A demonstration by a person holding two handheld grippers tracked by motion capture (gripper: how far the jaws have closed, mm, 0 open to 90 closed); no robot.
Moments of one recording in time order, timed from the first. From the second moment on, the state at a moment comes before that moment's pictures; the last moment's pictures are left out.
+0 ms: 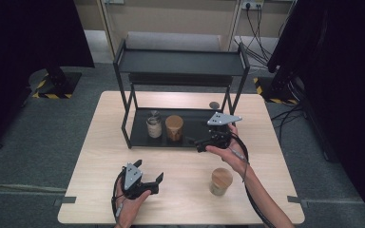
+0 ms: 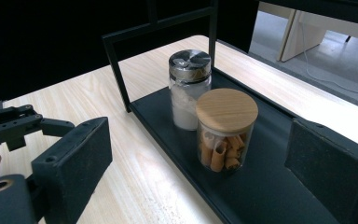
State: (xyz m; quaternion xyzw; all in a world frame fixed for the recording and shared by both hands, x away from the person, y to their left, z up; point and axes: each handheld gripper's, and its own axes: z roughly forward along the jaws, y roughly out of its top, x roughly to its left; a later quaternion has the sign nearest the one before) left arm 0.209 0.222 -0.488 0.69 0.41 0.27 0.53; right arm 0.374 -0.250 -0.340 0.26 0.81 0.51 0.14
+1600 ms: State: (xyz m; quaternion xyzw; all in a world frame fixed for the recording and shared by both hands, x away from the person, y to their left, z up) left arm 0.209 0.221 -0.488 0.69 0.41 0.28 0.52; right arm 0.334 -0.304 -0.364 0.29 0.77 0.55 0.15
